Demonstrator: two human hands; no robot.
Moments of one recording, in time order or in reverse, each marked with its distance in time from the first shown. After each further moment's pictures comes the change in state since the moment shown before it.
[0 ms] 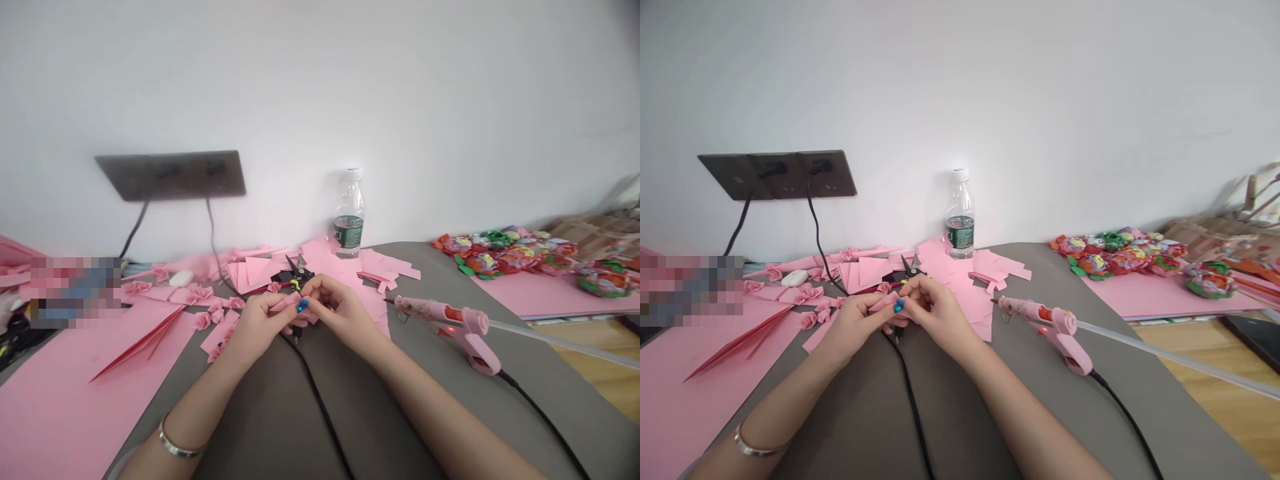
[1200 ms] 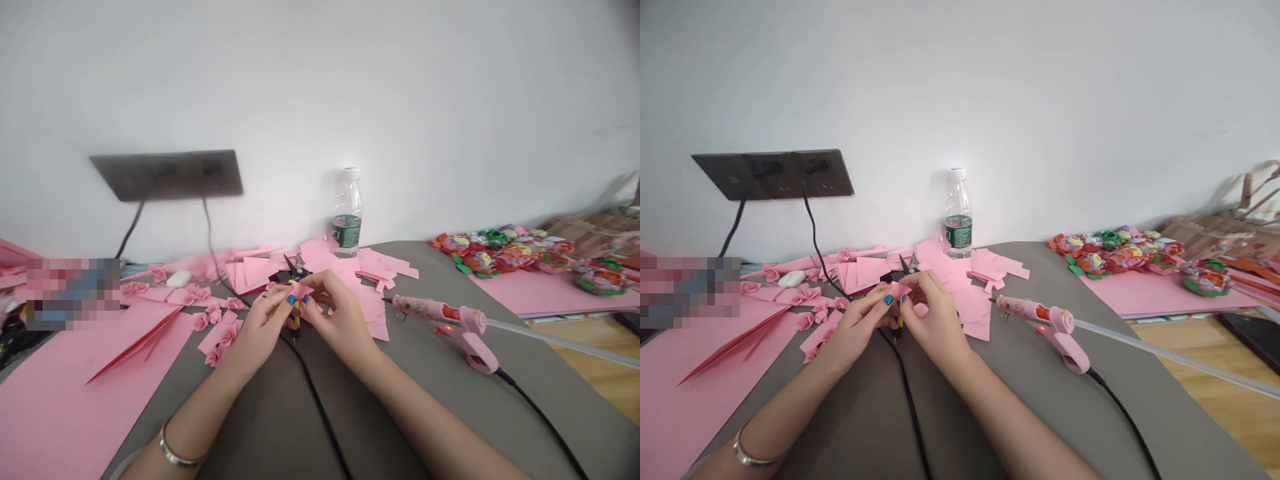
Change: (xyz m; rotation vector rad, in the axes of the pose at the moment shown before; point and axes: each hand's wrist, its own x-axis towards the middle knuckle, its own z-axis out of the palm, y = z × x) left_hand 0.000 -0.004 0.008 -0.057 0.053 0.166; right_hand -0.005 0.001 0.014 -0.212 0.239 -0.205
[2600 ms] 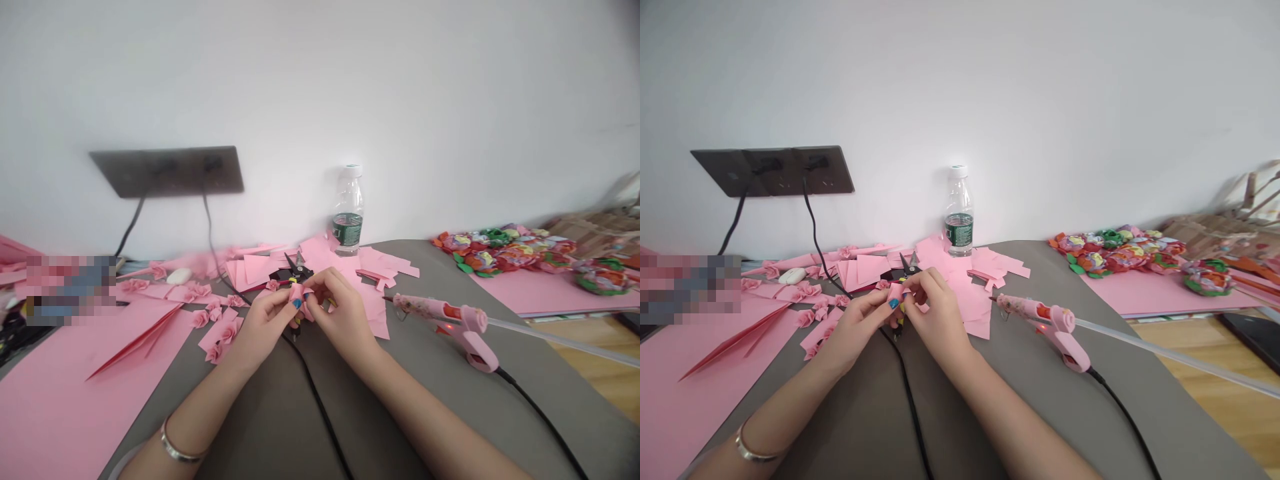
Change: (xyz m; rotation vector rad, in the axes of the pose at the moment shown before) left_hand 0.000 0.009 0.005 -0.047 -0.004 -0.027; right_hand 0.001 0.001 -0.002 -0.153 0.041 -0.039
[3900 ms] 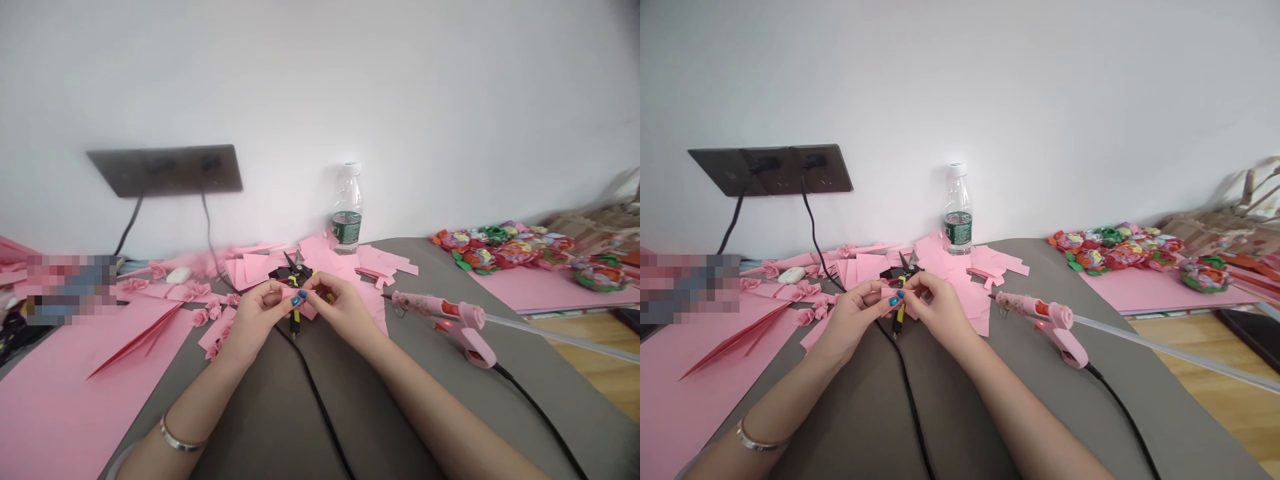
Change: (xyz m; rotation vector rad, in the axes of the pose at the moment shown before) left_hand 0.004 -0.004 -0.007 -0.127 0.141 -0.090; right_hand 0.007 0.008 -0.007 0.199 -0.189 0.211
